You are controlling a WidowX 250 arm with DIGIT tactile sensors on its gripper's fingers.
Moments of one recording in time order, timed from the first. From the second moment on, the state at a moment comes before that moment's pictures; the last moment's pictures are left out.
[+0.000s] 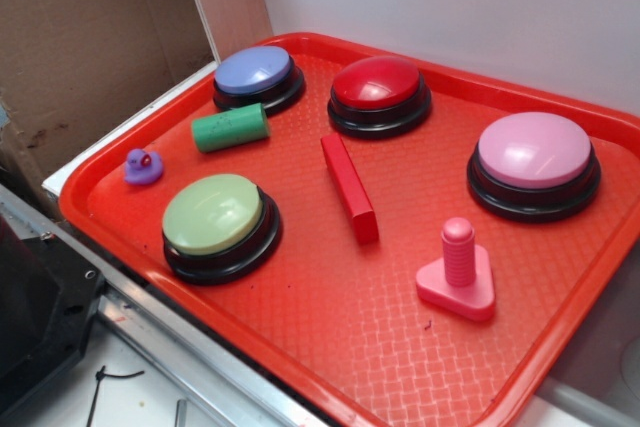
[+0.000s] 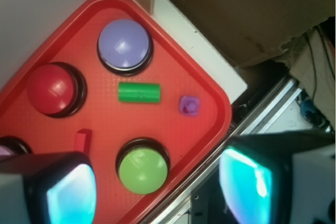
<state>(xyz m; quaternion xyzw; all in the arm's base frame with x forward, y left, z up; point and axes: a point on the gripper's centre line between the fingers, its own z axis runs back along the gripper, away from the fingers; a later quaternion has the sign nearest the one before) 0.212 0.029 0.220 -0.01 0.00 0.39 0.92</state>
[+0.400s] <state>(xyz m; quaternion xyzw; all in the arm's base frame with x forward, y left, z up) 0.228 0.006 0.214 0.00 -0.03 0.42 0.91</state>
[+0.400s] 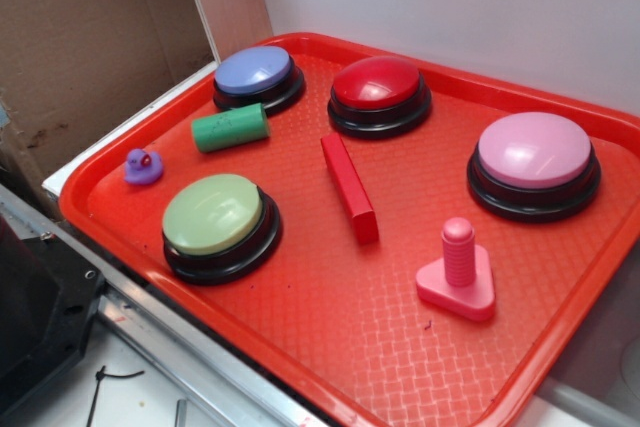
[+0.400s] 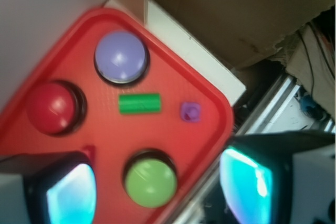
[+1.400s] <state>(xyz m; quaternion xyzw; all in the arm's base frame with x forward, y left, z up) 0.249 -0.059 0.046 -0.01 0.11 0.26 0.96</state>
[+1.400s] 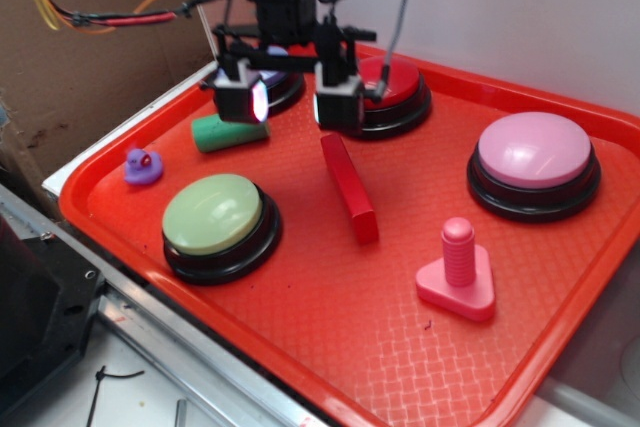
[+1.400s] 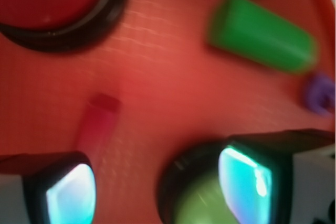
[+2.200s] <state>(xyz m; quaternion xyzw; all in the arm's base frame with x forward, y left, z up) 0.258 -0.079 0.009 -0.05 0.15 0.20 0.97</state>
